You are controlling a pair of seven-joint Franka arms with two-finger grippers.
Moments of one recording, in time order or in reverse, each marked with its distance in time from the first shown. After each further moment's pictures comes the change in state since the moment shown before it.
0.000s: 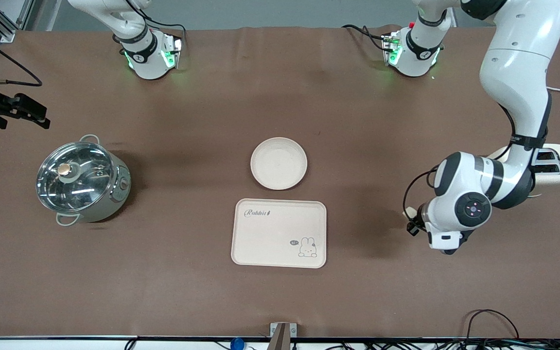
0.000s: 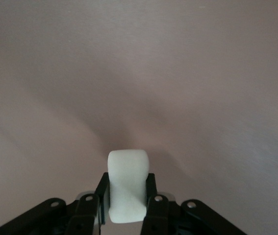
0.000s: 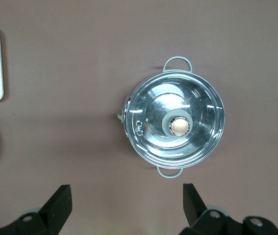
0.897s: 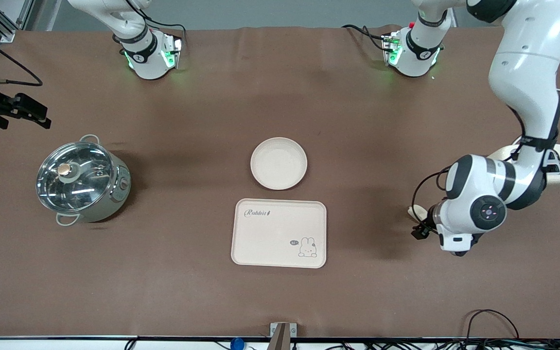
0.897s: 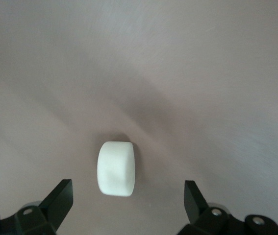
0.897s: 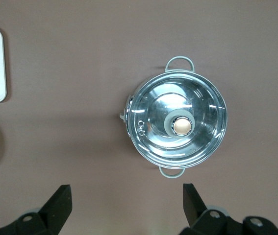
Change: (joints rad) left arm 0.033 -0.056 -0.012 0.010 0.004 -0.007 0.124; right arm 0.000 0.000 -0.001 0.000 0.009 0.000 0.000
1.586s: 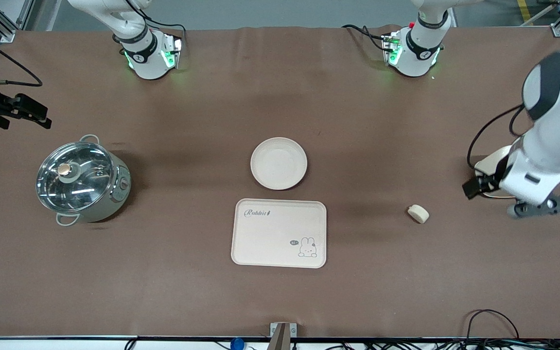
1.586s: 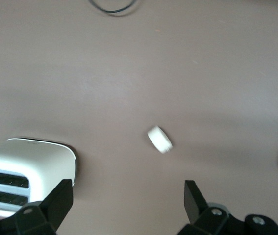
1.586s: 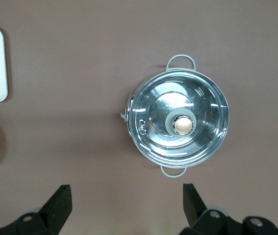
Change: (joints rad) left arm 0.043 -0.441 -0.019 0.011 -0.088 -0.254 0.701; right arm 0.000 0.001 -0.005 -0.004 0.009 -0.001 0.000
